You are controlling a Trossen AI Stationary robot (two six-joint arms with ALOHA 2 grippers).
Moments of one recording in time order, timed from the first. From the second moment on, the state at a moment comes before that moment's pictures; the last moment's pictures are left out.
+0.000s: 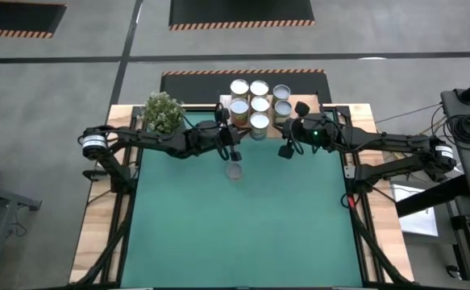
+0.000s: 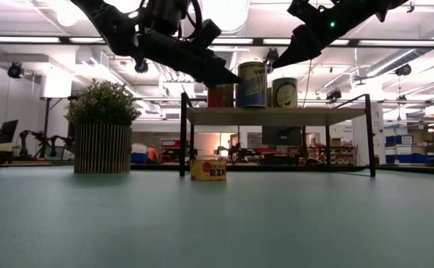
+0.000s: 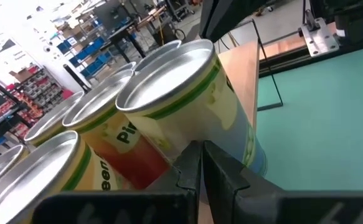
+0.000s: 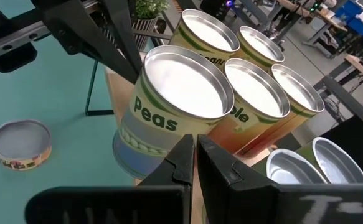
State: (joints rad) left arm 0.23 1.68 0.95 0.56 -0.23 0.48; right arm -0.26 1.12 0.85 -0.13 0.28 -0.34
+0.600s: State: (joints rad) left arm 0.23 1.70 0.95 0.58 -0.23 0.48; right arm -0.26 1.11 0.85 -0.13 0.28 -0.34
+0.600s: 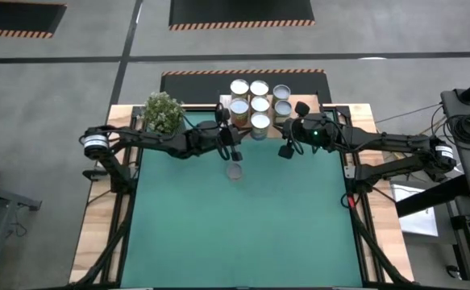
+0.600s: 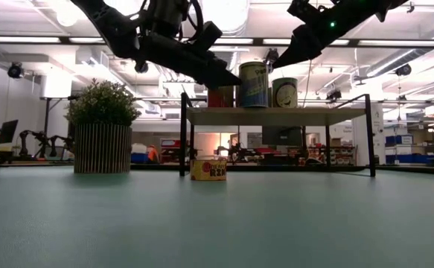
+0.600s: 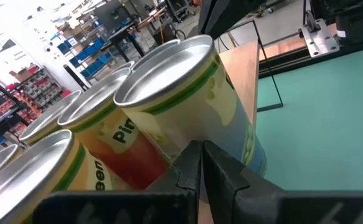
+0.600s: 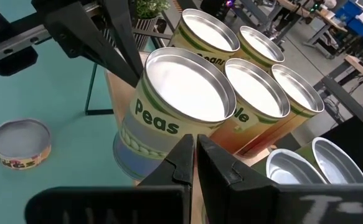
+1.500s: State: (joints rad) left arm 0.21 1.51 0.92 0.39 -0.24 0.46; right arm -0.22 1.03 0.85 -0.19 0.28 -0.24
